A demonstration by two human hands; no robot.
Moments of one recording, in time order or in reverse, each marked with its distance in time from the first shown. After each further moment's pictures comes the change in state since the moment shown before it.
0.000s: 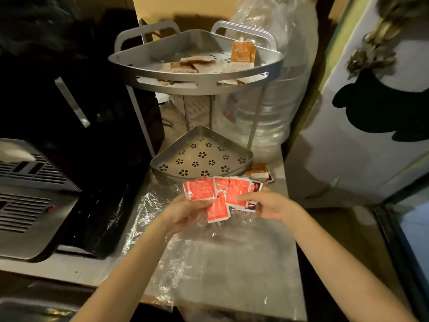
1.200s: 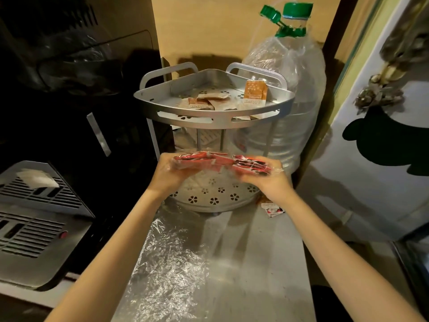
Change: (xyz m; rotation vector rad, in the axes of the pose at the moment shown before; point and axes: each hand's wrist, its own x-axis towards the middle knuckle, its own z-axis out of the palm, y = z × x) left_hand -0.006 0.119 -0.008 0.612 0.254 0.925; right_hand 0.002 -0.091 0.029 -0.389 0.221 -0.909
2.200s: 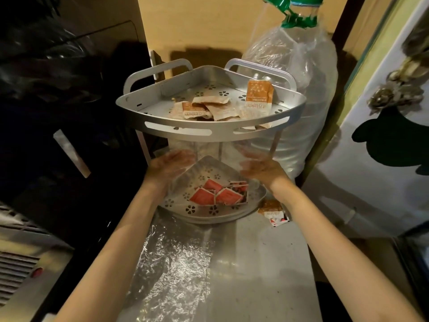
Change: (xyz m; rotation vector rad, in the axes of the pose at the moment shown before) left_hand 0.046 -0.048 -0.004 -0.264 0.052 -0.392; right_hand 0.067 0.061 -0.019 0.041 0.020 0.479
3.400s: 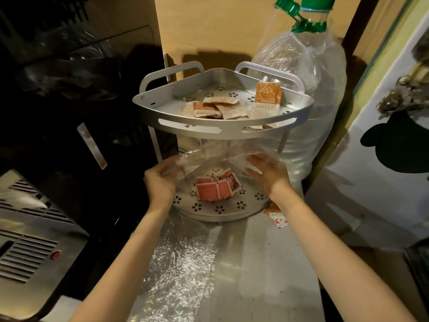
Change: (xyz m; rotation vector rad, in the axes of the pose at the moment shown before) left_hand -0.033 -0.009 0.002 0.156 0.471 0.290; right_hand -0.020 -0.016 0.026 0.443 0.215 0.035
